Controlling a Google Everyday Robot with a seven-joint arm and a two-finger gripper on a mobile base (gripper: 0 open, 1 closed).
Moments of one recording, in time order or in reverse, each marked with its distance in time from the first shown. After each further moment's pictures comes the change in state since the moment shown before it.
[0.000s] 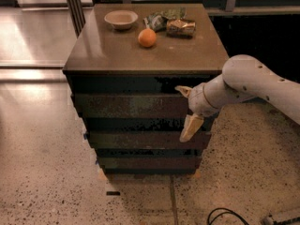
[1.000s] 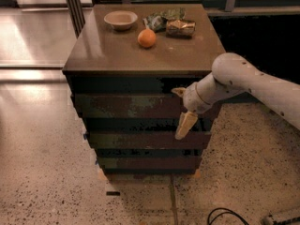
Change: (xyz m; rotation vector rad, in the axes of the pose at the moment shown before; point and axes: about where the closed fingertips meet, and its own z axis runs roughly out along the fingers) arm 0.005 -0.015 0.037 -0.089 -0.011 0.070
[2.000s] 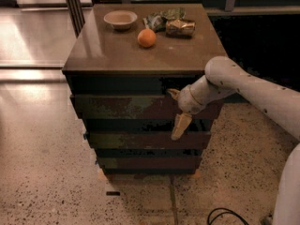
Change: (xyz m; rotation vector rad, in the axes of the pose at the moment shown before) arm 0.009 -0.009 0.033 -0.064 -0.045 -0.032
